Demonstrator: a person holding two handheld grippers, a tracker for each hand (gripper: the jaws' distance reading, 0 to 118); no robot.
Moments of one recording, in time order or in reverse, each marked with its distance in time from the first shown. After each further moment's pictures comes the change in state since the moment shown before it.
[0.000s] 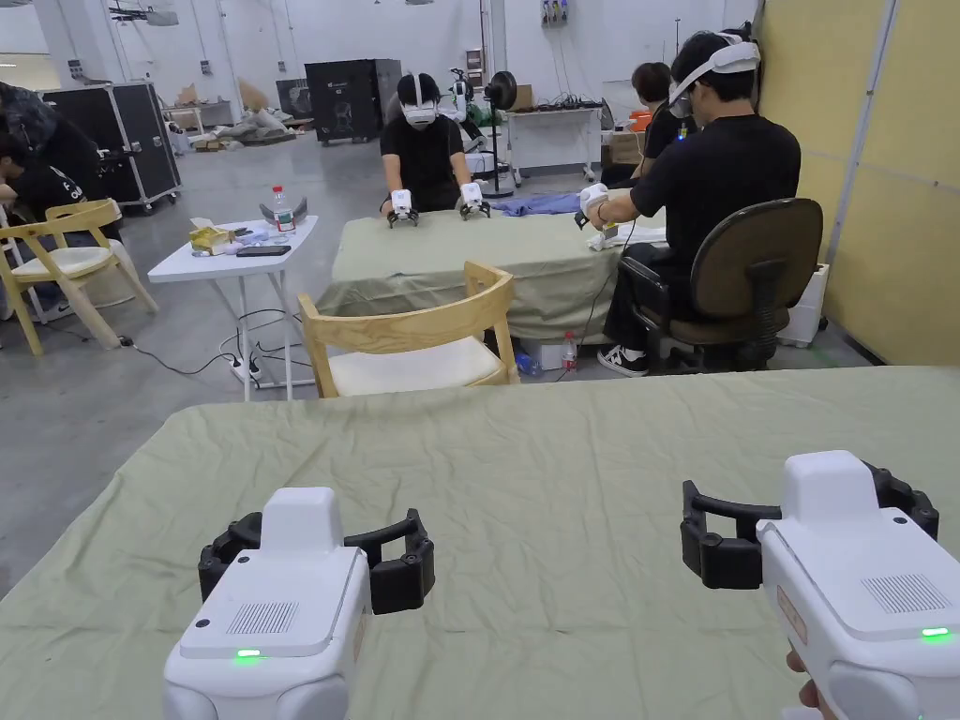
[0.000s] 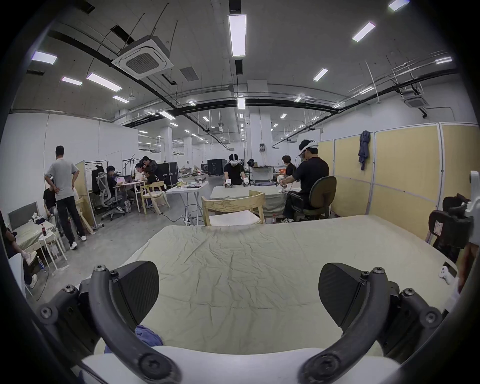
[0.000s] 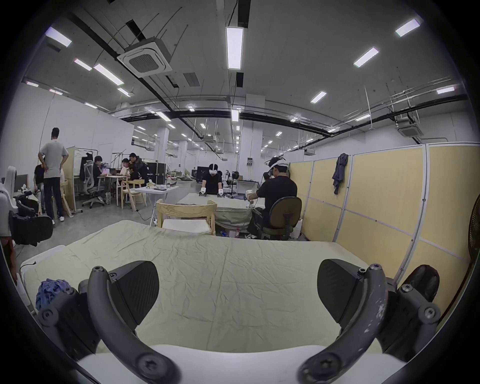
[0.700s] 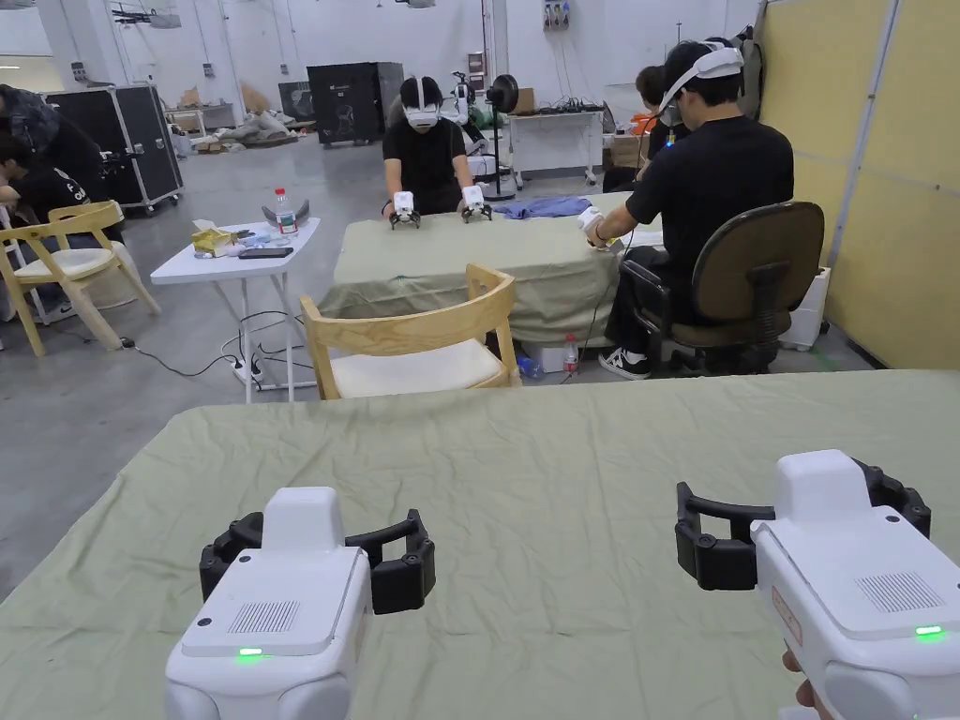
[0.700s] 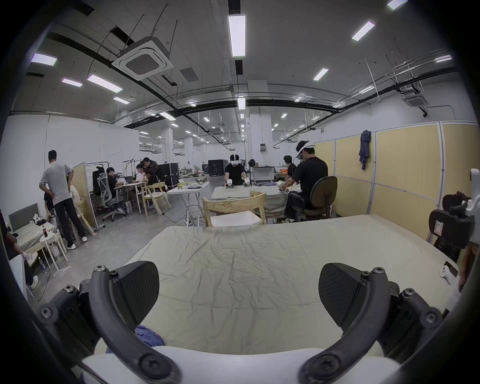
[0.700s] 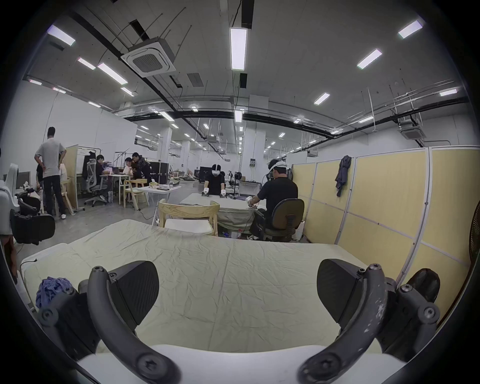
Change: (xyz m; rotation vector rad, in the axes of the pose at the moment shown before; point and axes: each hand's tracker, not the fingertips) left arm -0.002 0.001 0.001 0.001 0.002 -0.002; right arm -0.005 0.003 -0.001 0.004 0.014 0.017
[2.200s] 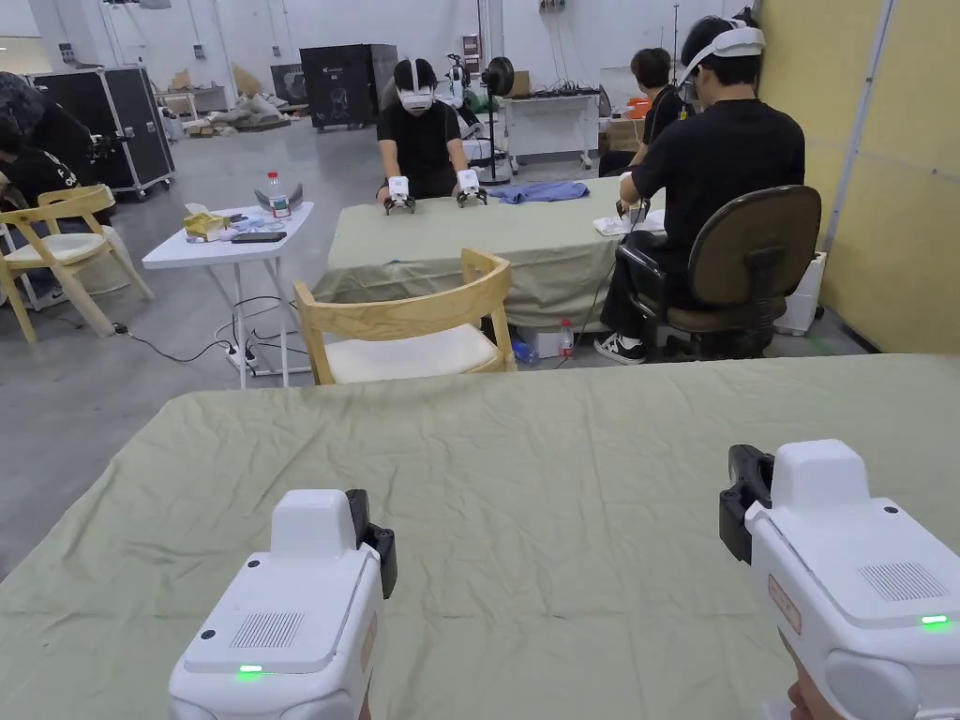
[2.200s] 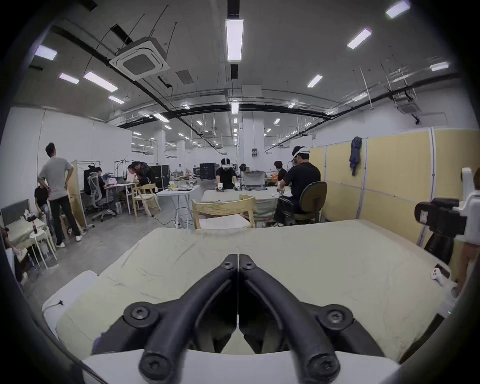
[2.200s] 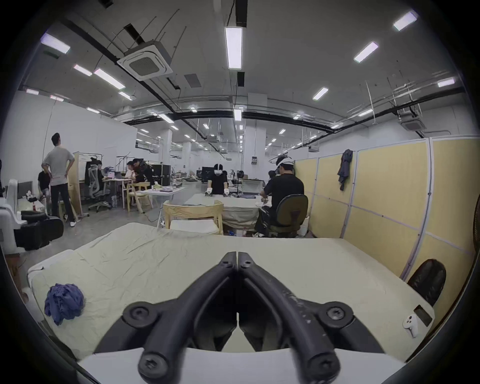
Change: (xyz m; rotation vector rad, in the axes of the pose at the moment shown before) left arm 0.005 -0.015 0.005 0.040 -0.074 0.043; right arm -0.002 -0.002 0.004 -0.015 0.034 -0.064
